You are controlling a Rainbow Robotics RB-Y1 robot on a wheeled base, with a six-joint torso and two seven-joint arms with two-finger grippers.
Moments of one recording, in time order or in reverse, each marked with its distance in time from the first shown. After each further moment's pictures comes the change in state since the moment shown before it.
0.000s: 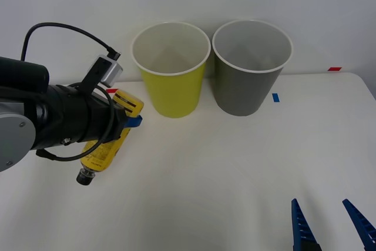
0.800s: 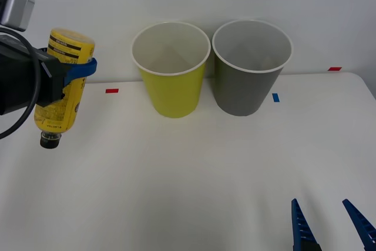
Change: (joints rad) right arm 0.000 0.000 0.000 0.000 0.000 0.000 0.000; left arm -0.083 -0.003 0.376 -0.221 0.152 0.043 -0.008
